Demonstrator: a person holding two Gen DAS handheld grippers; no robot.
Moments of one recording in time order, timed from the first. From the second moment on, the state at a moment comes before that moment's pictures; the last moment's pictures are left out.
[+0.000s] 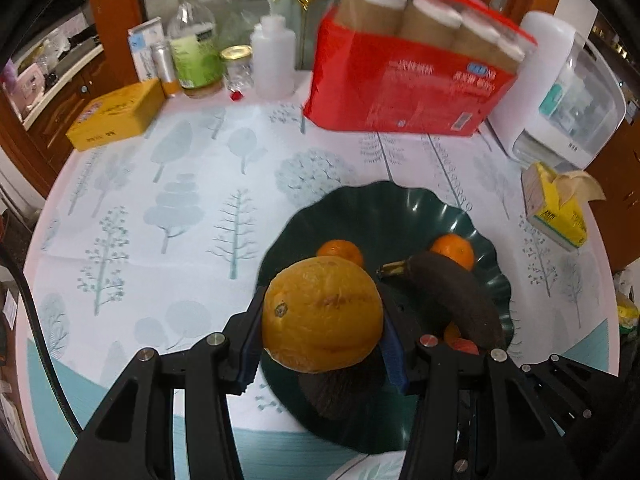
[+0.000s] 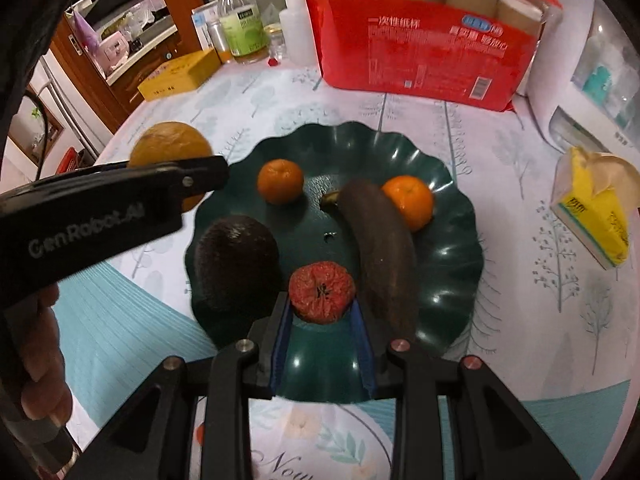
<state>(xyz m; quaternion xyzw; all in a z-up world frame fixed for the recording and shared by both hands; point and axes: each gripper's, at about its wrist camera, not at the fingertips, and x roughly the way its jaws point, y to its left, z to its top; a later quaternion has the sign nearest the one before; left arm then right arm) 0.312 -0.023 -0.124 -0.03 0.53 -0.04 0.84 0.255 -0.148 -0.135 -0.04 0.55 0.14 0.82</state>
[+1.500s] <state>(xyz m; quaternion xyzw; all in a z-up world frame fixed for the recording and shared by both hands) 0.271 -0.043 -0.094 0.02 0.49 -0.05 0.87 0.224 -0.153 -0.110 -0.05 0.47 0.14 0.87</state>
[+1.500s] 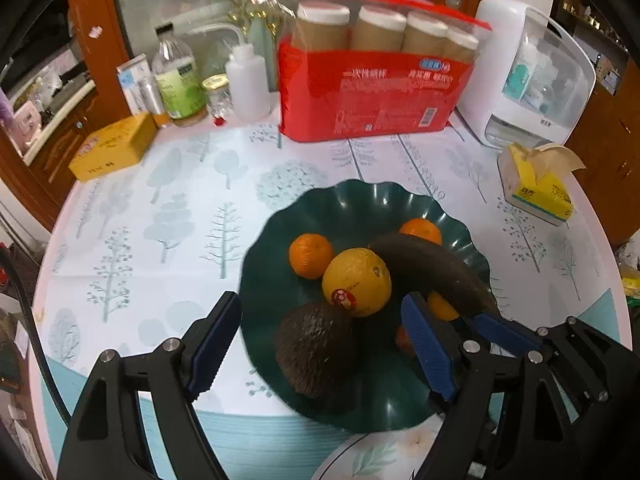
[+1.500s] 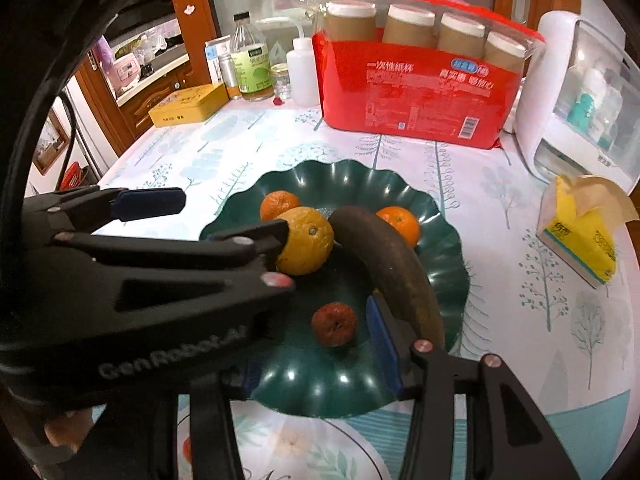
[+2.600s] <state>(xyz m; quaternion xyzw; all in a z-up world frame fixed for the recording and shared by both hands) 0.123 -0.028 -0.126 -0.01 0.55 -0.07 0.83 0.101 -0.196 -0.127 -0.03 0.53 0.10 0.84</state>
